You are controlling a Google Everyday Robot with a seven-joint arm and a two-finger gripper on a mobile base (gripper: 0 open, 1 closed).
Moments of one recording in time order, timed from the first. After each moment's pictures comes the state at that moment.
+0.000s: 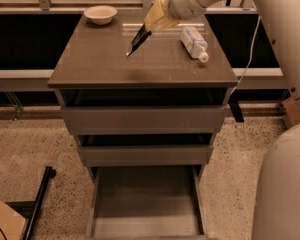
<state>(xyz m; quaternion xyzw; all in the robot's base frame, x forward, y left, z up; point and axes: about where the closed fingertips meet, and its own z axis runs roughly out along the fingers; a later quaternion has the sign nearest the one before) 0.709 -0.021 0.978 -0.21 0.88 0.33 0.28</state>
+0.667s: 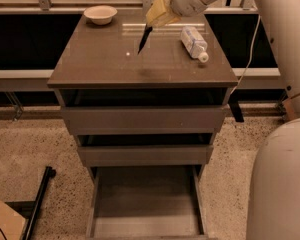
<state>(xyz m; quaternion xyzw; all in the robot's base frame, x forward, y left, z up) 0.720 -0.023 0.985 -0.21 0.87 0.34 0.29</state>
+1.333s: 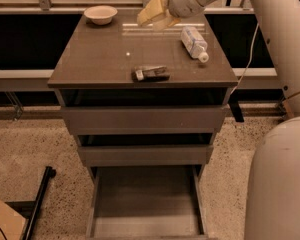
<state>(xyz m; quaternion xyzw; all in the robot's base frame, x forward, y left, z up) 0.721 -0.016 0.980 -0.21 0.87 0.34 0.28</state>
